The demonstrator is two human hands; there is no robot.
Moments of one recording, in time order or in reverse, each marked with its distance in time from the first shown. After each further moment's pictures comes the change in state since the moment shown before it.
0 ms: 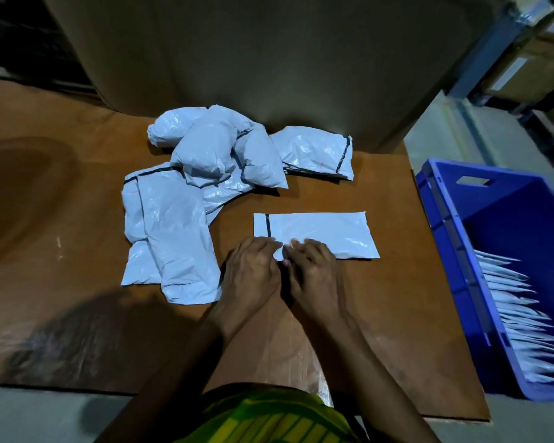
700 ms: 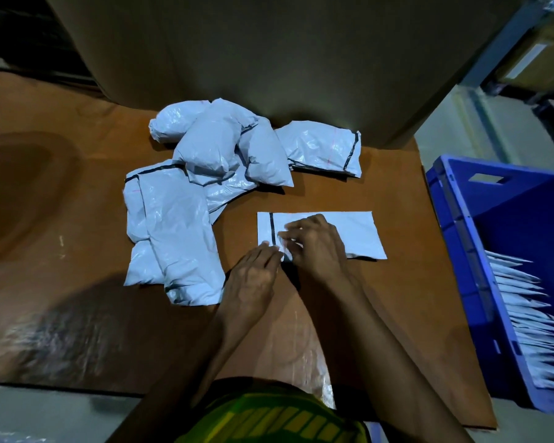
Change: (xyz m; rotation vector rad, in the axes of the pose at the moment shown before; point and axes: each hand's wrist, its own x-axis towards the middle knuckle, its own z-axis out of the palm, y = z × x) left_hand -0.011 -0.015 0.013 0.135 0.007 0.154; right_hand 0.068 0.006 -0.004 -0.027 -0.218 -0.013
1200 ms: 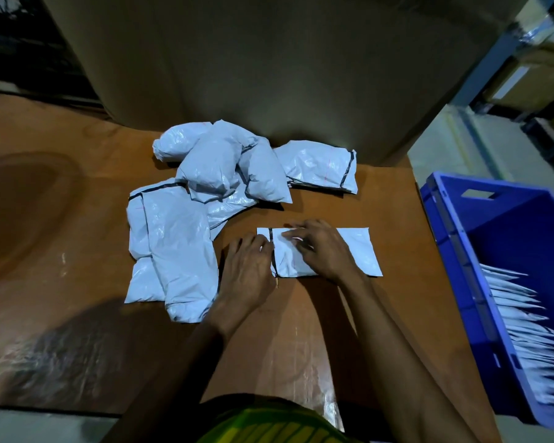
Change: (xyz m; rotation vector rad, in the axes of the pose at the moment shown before) left_hand 0.041 -0.017 -0.013 0.151 -0.070 -0.065; right_hand 0.026 0.029 -0.012 0.113 -0.084 -0.063
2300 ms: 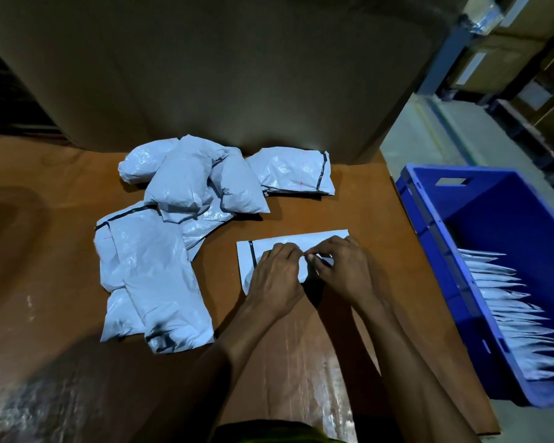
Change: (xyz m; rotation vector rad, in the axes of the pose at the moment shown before) left_hand 0.030 0.065 0.004 -0.265 -0.077 0.151; right_hand -0.053 0.020 -0.025 -0.081 0.204 0.292
